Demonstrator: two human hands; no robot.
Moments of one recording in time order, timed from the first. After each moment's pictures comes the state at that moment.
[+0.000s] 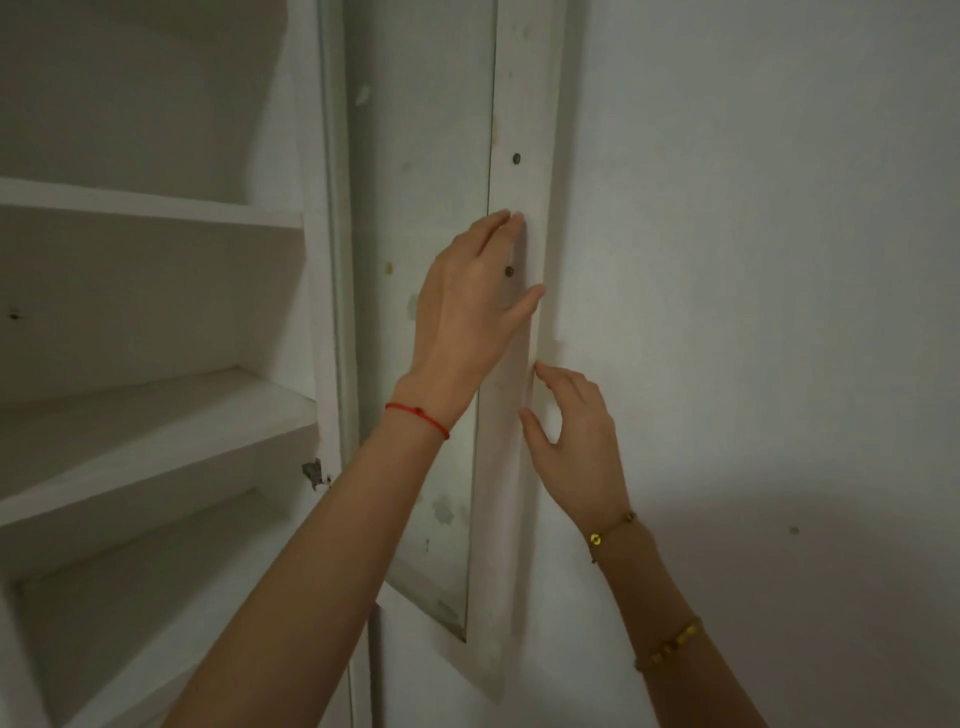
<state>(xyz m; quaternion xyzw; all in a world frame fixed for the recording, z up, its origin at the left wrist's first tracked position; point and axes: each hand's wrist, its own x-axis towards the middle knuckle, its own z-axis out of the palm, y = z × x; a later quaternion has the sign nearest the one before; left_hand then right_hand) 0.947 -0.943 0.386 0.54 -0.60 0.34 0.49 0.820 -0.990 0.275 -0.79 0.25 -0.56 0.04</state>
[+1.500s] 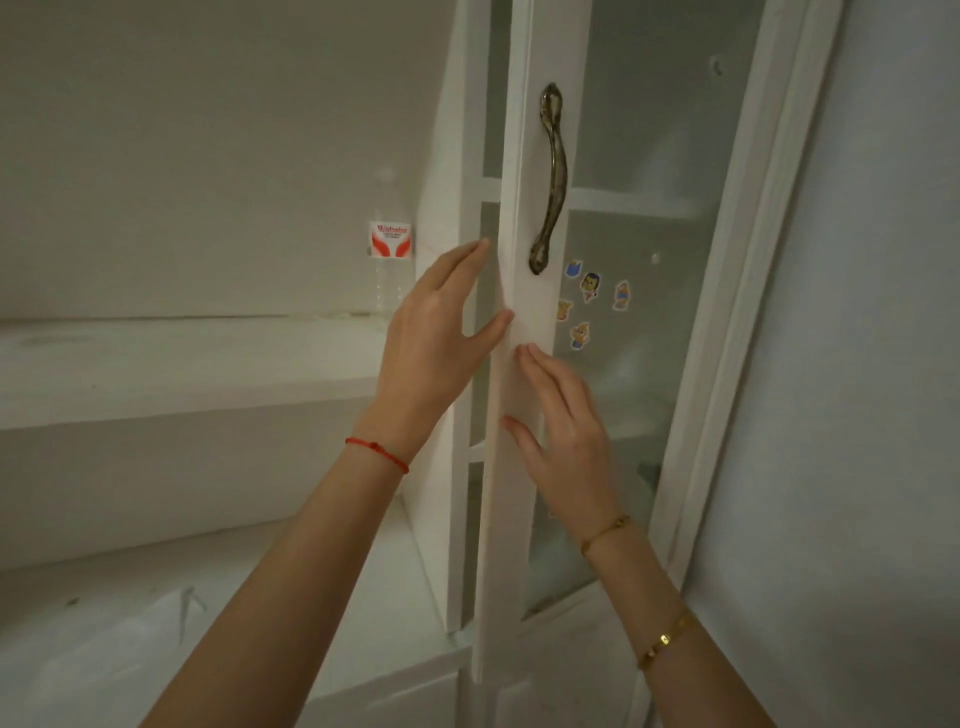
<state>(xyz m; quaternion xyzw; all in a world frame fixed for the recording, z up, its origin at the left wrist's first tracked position) 1.248 -0.647 0.340 0.70 -0.42 0.43 0.39 1.160 -0.774 0.254 -0.83 -0.04 -0.54 0.10</state>
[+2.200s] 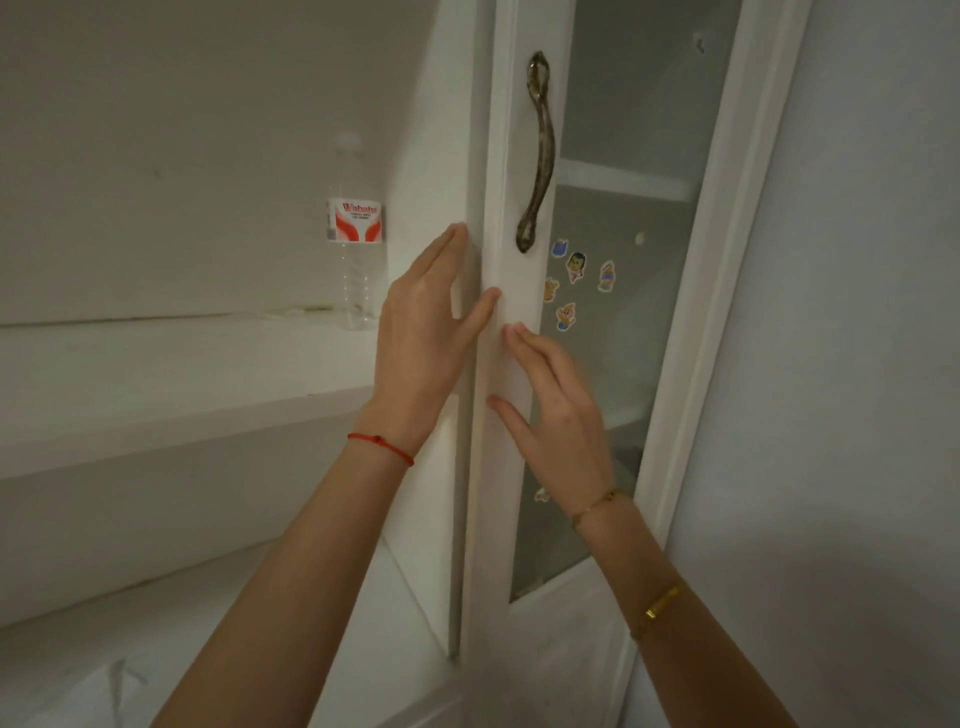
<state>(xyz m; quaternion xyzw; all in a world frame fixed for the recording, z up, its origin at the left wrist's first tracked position) 1.309 -0.657 0.332 0.64 -0.45 0.38 0.49 1.209 -0.763 0.260 -0.83 0.03 -0.55 0.07</state>
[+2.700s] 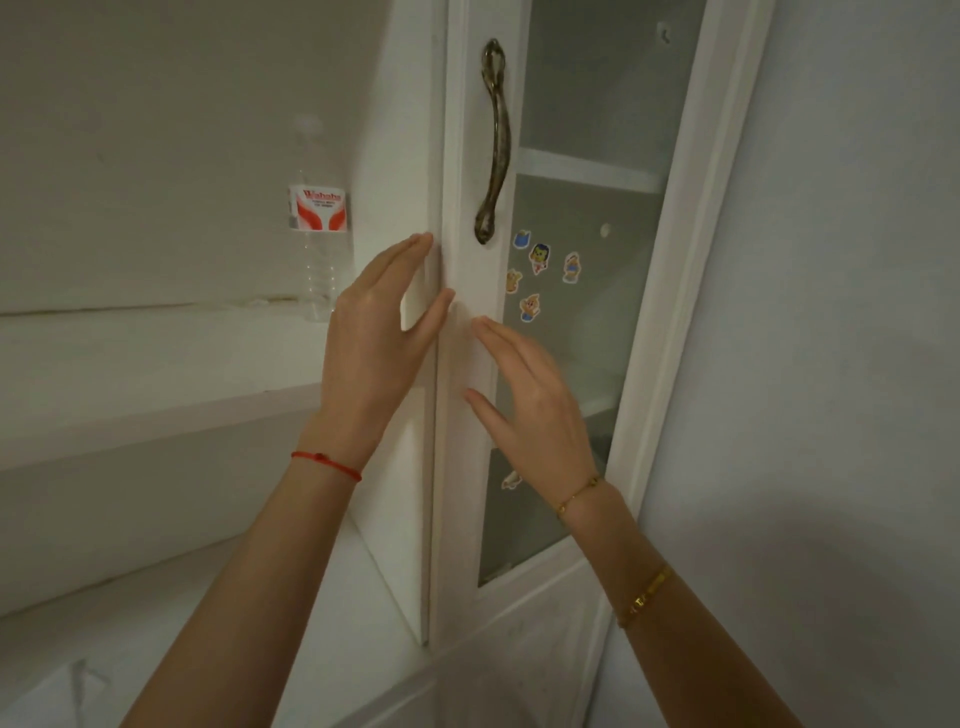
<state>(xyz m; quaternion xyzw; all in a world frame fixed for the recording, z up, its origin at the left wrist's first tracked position) 1.313 -0.648 0.318 0.63 -0.47 0.41 0.47 1.195 -0.769 0.265 -0.86 0.02 -0.50 0.06</state>
